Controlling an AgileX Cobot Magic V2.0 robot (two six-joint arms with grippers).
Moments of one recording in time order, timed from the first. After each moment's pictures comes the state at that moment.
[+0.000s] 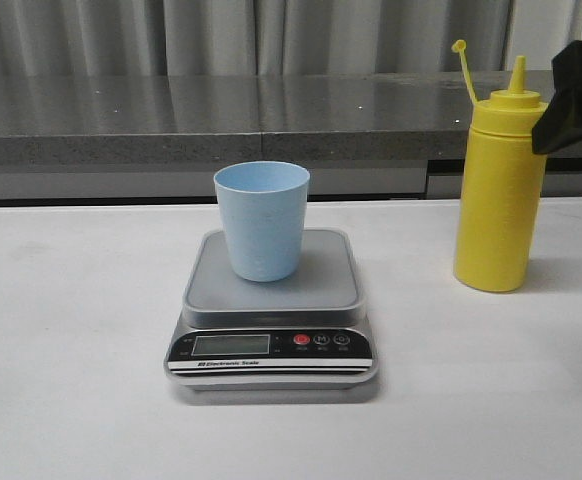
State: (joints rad) left arm -0.26 0.37 -0.35 -0.22 0.32 0.16; right arm 0.17 1.27 -0.66 0.18 0.07 0.02
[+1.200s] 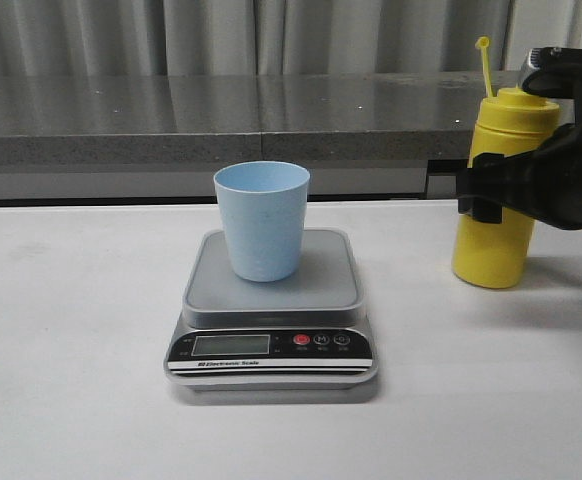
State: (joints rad) left arm -0.26 0.37 -0.35 -0.22 0.32 0.16; right arm 0.24 1.76 -0.67 0.18 -0.60 0.02
